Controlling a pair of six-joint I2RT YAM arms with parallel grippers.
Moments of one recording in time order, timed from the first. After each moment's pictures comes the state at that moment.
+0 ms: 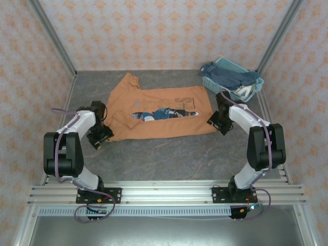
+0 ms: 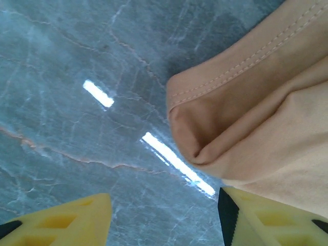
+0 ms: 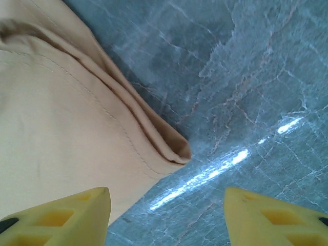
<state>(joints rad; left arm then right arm) 0.08 1.57 0.97 -1.00 -0.04 -0.80 0.14 1.65 1.08 -0.81 -0.05 0.83</state>
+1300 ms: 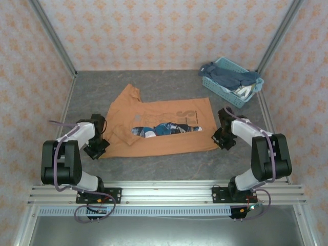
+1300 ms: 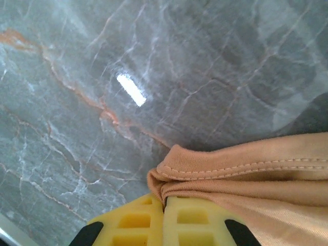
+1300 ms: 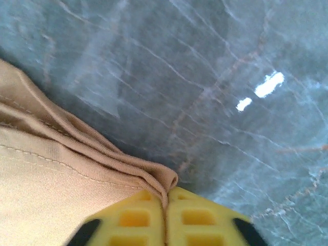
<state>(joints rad) 0.09 1.46 0.75 -0.98 -0.15 -0.87 0.12 1.50 0.79 -0.80 -0.05 0.95</state>
